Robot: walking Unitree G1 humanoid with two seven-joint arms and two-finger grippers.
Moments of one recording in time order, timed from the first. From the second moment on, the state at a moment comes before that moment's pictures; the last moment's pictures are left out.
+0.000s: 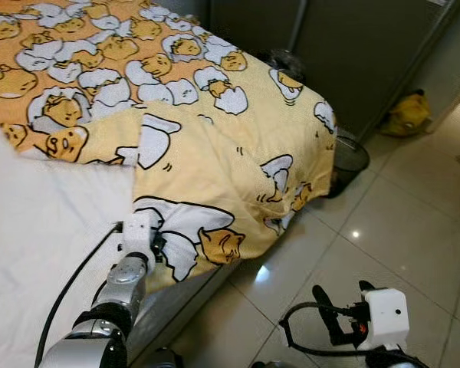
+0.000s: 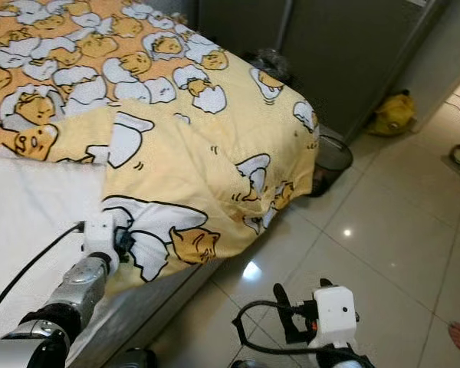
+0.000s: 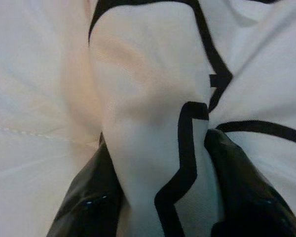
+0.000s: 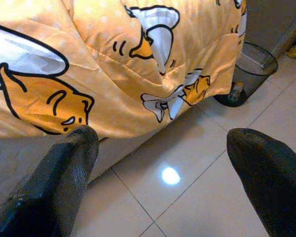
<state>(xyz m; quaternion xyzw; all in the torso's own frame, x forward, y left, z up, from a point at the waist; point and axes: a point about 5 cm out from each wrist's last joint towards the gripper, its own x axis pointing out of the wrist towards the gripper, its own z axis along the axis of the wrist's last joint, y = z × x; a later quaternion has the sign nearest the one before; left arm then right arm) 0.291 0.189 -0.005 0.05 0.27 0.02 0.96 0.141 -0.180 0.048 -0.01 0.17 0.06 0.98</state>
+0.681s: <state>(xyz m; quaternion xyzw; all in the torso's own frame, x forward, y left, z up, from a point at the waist) 0.285 0.166 -0.010 0.08 0.25 -0.06 0.96 0.173 -0.186 0.046 -0.02 0.15 0.07 0.99</state>
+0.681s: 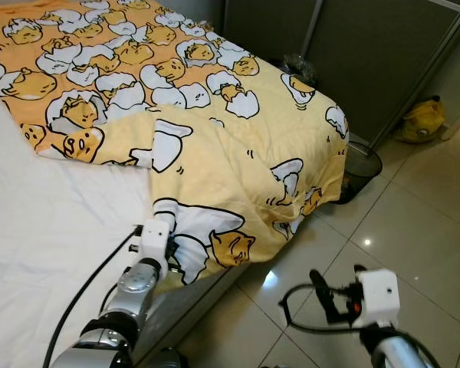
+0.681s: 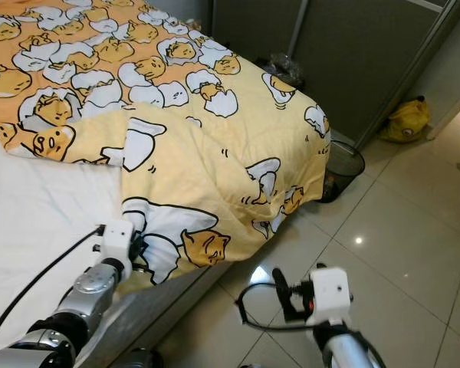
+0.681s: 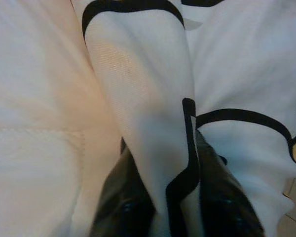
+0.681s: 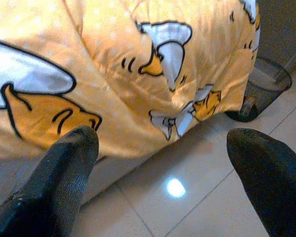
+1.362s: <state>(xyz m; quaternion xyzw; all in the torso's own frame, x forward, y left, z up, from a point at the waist) 0.265 0.123 -0.022 0.17 0.24 -0.27 0.91 0.184 -0.184 0.041 -0.03 0.15 0.09 0.98</state>
